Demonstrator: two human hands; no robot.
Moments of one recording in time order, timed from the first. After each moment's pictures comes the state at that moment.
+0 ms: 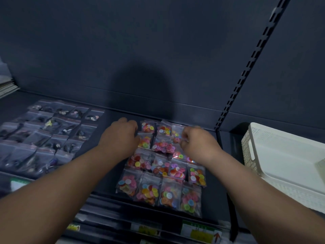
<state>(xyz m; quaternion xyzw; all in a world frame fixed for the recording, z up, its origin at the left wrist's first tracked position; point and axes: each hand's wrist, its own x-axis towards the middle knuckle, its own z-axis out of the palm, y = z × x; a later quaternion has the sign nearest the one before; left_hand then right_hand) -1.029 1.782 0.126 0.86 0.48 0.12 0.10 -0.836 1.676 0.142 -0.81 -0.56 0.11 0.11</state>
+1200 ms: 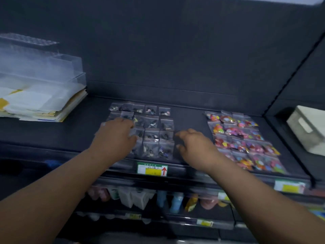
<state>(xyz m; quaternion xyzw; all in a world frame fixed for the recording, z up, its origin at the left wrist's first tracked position) -1.329 1.851 0.156 0.89 0.43 0.12 0.10 -1.137 1.729 0.144 -0.81 -0.58 0.09 0.07</state>
